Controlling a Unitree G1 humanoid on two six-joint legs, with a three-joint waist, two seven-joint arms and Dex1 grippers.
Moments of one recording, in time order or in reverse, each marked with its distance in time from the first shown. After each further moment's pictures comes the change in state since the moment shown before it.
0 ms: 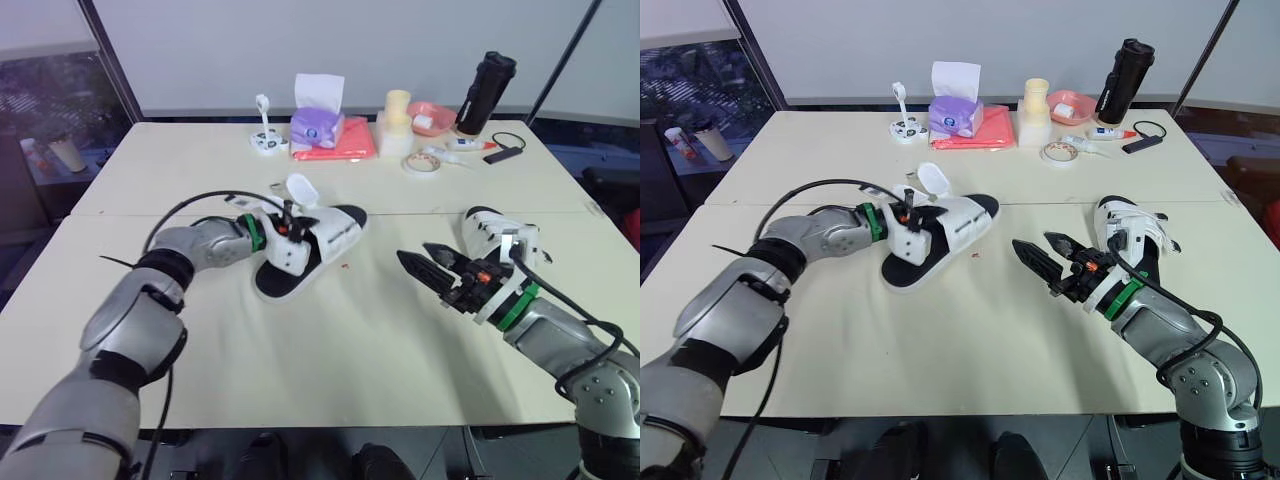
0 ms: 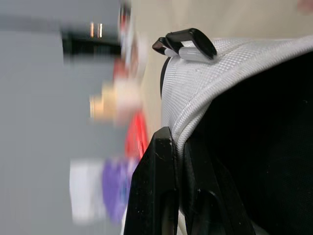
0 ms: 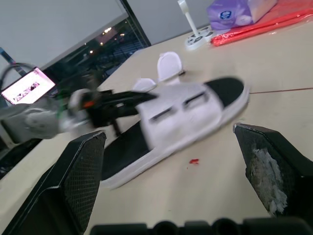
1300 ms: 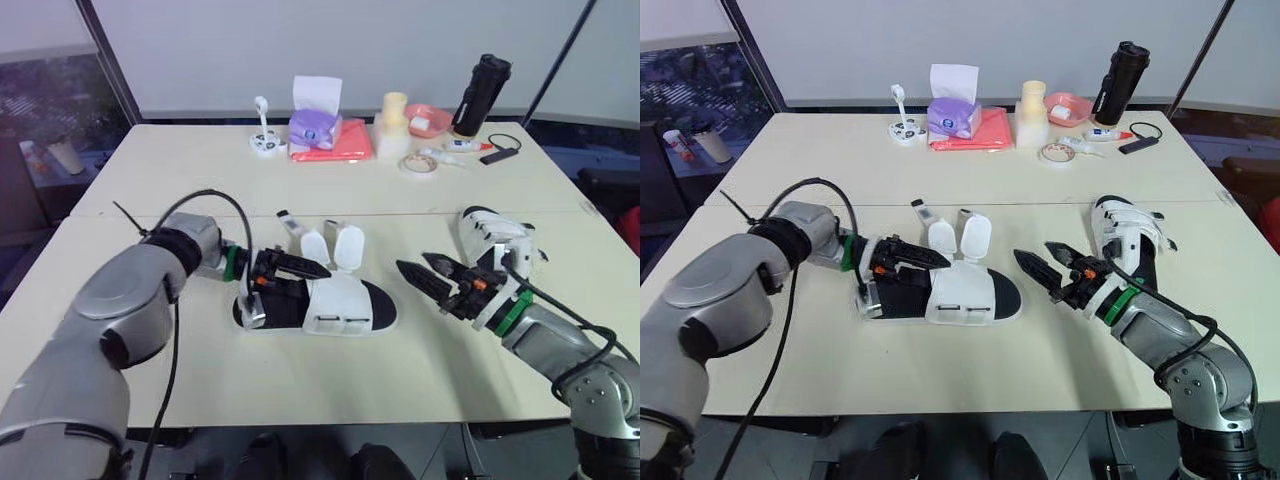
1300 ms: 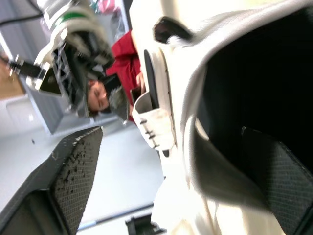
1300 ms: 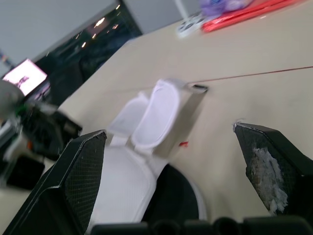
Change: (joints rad) left arm -0.171 0.084 -0.653 -0.085 0.779 -0.061 1.370; right arm 0.015 -0.024 0.049 0.026 -0.091 0.013 0.098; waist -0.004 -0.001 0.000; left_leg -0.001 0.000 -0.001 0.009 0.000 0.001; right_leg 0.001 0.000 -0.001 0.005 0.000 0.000
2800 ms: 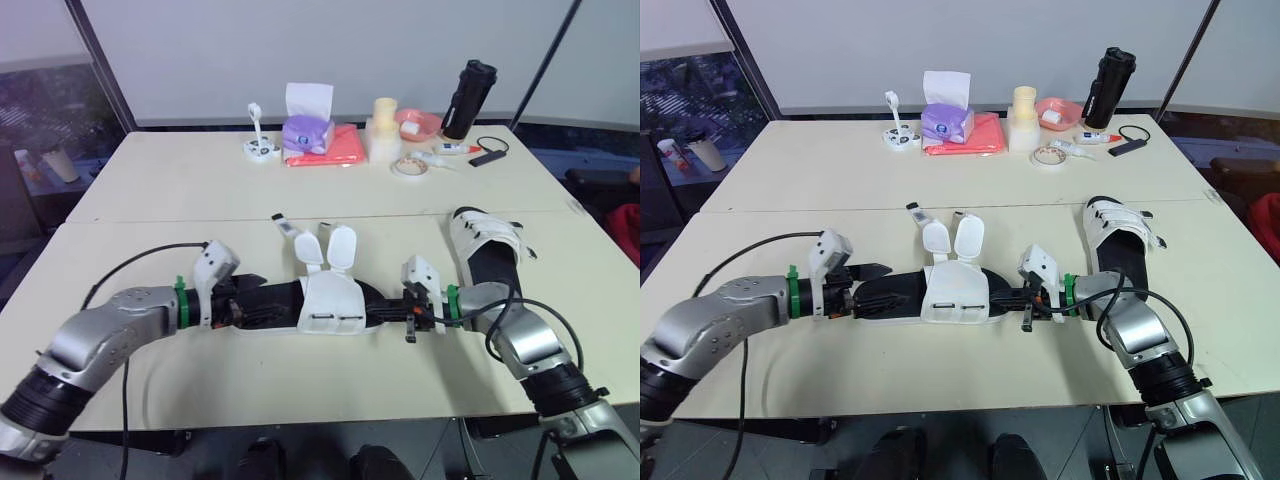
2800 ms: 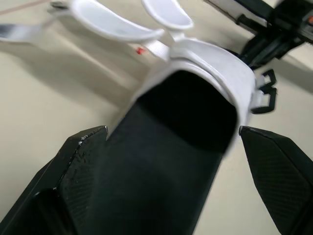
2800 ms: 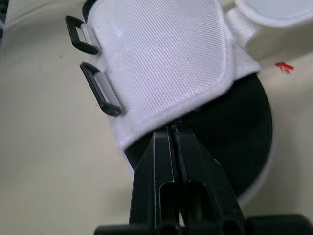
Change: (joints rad) left arm 1.001 0.272 1.092 -1.264 -2.433 1.744 -2.069; right arm -0.295 -0.028 0.453 0.464 -0.670 -0.374 0.684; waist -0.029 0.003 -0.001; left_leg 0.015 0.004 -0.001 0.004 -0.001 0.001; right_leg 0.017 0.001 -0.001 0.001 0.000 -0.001
